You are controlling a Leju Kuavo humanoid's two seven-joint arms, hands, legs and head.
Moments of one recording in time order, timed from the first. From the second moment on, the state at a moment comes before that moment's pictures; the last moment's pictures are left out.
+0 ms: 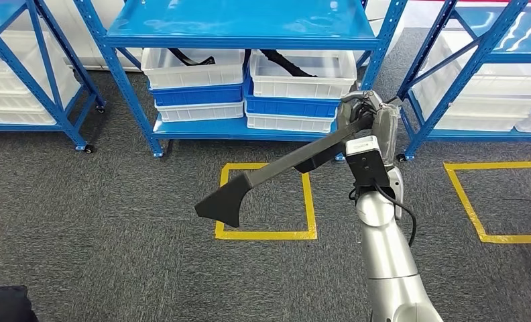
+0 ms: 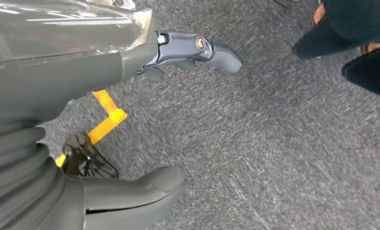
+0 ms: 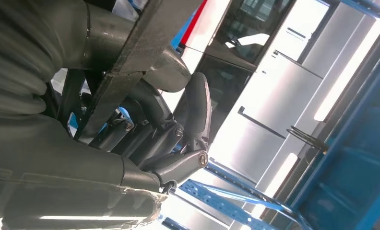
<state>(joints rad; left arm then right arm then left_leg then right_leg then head) -0.13 -0.09 1.08 -0.21 -0.31 0.22 -0.57 -0.41 0.06 0.07 -1.12 0.43 -0.29 -0.54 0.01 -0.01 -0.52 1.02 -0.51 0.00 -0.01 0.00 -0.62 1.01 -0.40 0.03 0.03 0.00</state>
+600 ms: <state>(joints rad) -0.13 -0.09 1.08 -0.21 -0.34 0.21 -0.57 -0.30 0.00 0.05 -1.22 0.44 -0.28 -0.53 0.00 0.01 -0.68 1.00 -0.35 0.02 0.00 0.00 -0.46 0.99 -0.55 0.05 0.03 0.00</state>
